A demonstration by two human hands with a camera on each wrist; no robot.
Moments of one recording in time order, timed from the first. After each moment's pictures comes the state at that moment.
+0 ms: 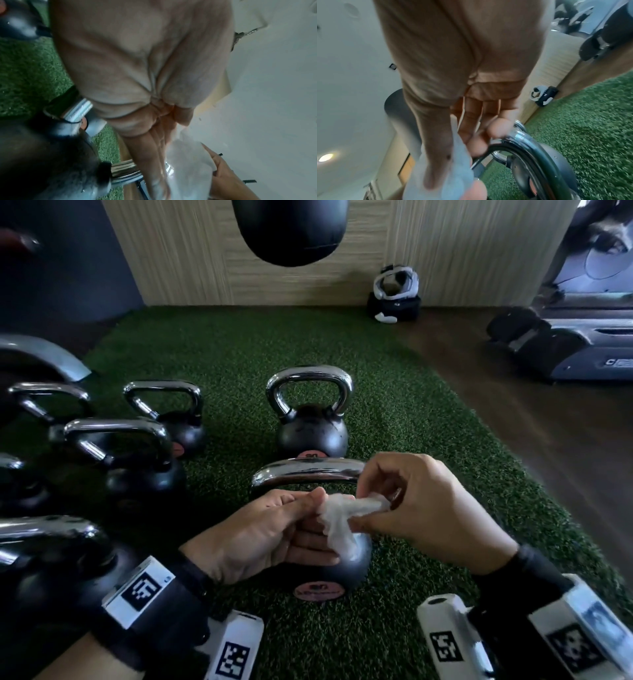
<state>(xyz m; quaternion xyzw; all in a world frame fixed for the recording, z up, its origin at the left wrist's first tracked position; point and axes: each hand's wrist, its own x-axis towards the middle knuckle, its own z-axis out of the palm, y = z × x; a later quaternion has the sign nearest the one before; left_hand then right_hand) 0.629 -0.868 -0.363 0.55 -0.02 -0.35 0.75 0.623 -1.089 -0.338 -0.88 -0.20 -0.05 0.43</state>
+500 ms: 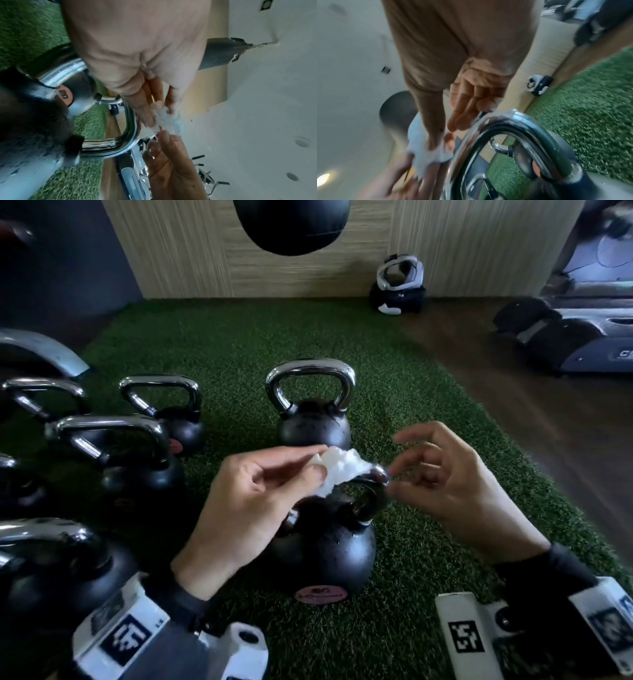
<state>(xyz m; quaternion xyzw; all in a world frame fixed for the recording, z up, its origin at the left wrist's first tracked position) 0.625 -0.873 -0.342 0.73 -0.12 0.06 0.67 0.643 -1.115 -0.358 -0.80 -0.09 -0.04 0.60</state>
